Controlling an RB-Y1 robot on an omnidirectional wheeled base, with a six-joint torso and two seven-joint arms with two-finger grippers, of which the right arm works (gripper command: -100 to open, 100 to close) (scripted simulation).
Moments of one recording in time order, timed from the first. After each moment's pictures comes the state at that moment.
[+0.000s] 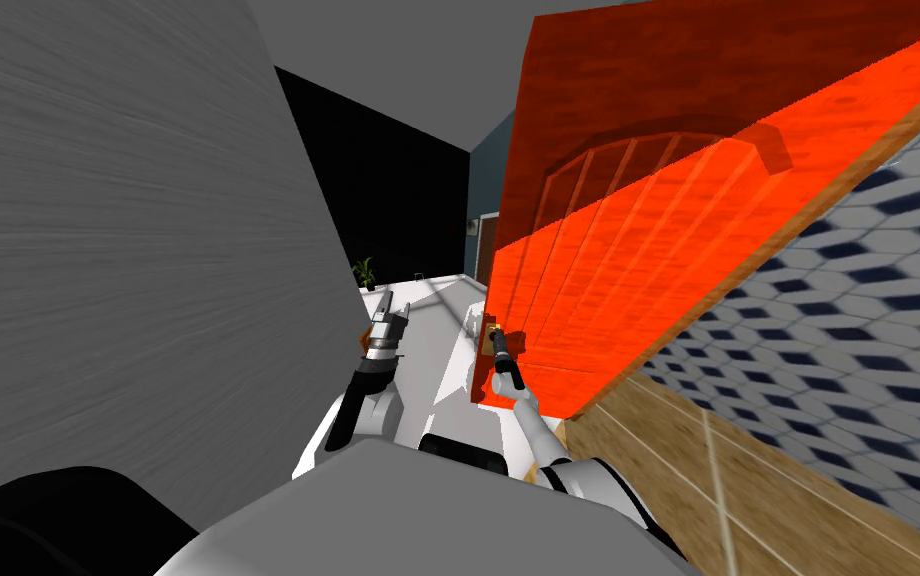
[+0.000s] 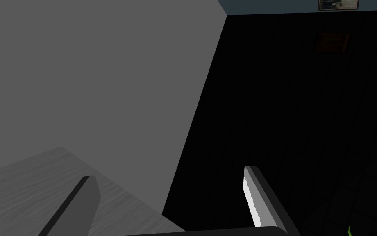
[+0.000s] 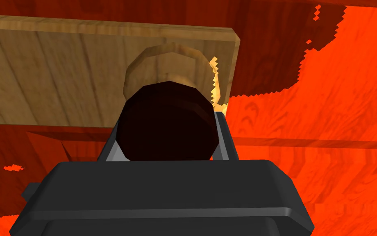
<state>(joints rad) -0.43 0.01 0.11 -0.71 -0.42 -0.48 0.35</state>
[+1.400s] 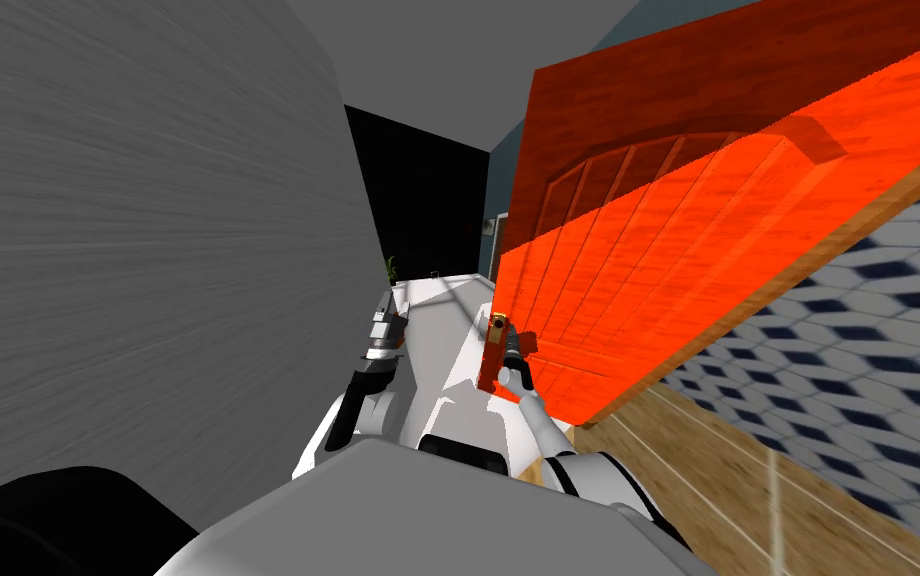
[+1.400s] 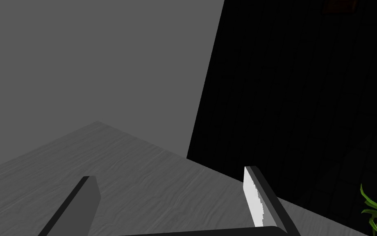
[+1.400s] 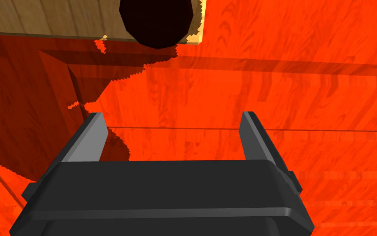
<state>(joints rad) -0.47 -0.03 0.07 -0.68 -0.69 -0.58 0.58</state>
